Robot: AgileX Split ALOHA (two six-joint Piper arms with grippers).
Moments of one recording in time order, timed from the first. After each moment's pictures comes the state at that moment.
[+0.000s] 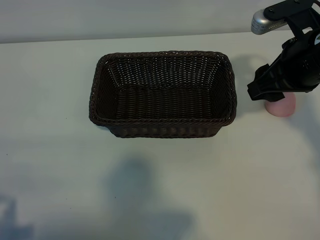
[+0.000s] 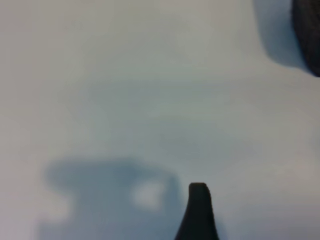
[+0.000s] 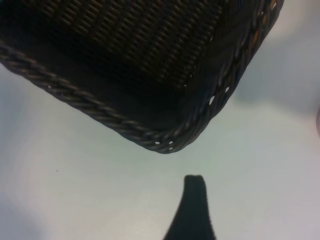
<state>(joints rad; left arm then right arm) 0.16 0.03 -0.53 -0.09 1.12 0.11 0.25 1.44 -1.11 0.23 0.86 -0.25</state>
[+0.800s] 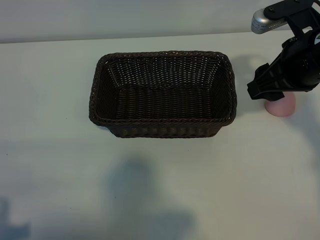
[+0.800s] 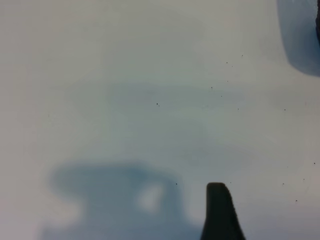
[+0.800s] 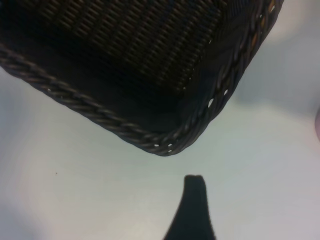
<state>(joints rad) 0.16 -0.01 -0.50 -0.05 1.09 0.07 0.25 1.44 -1.11 0.23 0.85 -0.25</state>
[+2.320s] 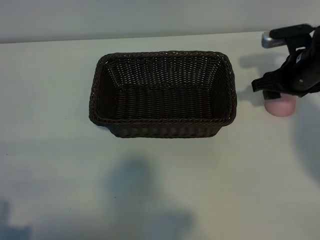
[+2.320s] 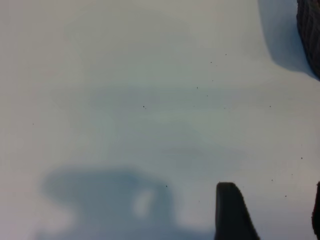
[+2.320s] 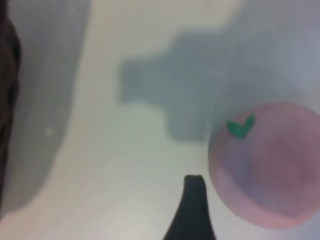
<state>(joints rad) 0.10 -0.01 -0.50 -0.05 1.09 0.07 0.12 1.85 -1.11 0.00 0.53 0.04</state>
